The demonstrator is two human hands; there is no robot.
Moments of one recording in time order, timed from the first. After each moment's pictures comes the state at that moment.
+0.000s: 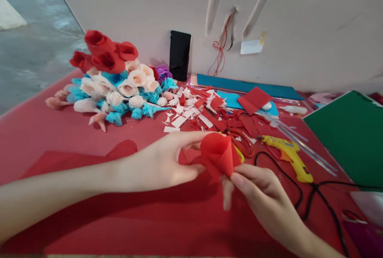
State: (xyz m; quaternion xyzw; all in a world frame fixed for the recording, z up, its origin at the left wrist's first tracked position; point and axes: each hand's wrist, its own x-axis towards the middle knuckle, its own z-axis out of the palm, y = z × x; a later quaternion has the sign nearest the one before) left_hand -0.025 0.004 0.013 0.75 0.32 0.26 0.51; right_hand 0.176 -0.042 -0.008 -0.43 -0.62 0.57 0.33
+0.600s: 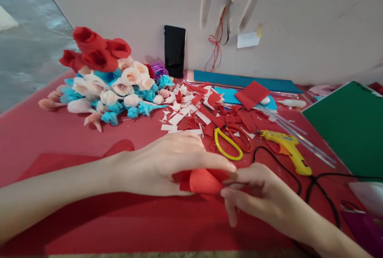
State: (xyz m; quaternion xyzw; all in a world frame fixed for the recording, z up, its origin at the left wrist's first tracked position) left_hand -0.027 0.011 0.007 0.91 0.14 0.24 0.29; right_hand 0.190 -0.039 0.003 -0.41 -0.68 0.58 0.18
